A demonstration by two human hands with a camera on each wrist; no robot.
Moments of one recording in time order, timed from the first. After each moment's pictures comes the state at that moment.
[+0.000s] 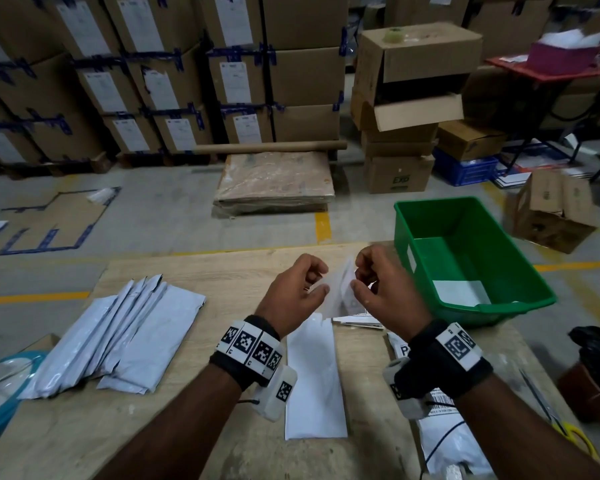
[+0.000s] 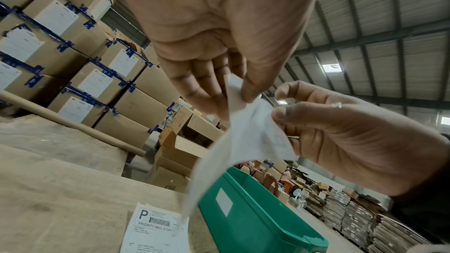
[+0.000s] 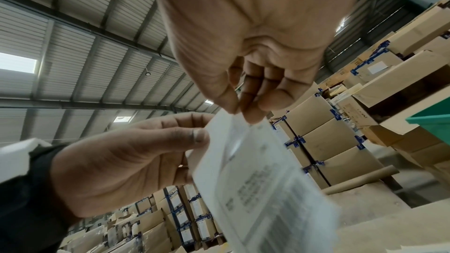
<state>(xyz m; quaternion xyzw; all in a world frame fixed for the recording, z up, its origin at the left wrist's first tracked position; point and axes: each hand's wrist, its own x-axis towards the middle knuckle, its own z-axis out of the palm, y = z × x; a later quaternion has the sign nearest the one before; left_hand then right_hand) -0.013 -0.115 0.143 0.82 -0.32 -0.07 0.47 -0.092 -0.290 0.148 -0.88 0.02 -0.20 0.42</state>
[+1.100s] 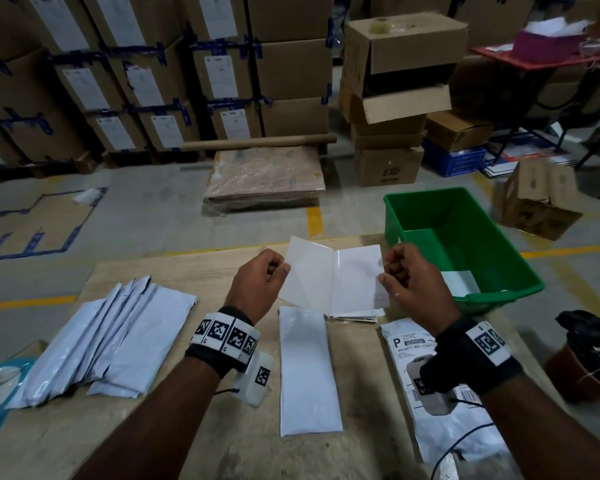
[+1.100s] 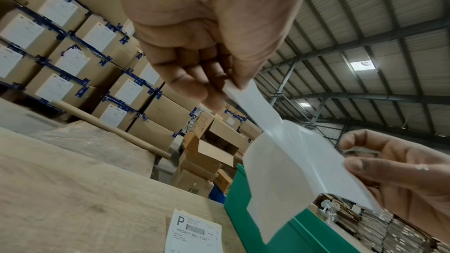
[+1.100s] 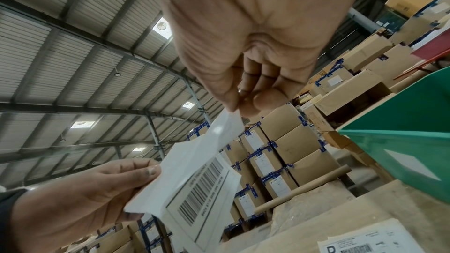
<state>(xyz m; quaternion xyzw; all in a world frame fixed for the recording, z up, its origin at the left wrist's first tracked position) 0.021 -0.095 0.126 0.88 -0.24 0.01 0.42 -0.110 -0.339 0.130 -0.86 0.09 -0.22 0.46</state>
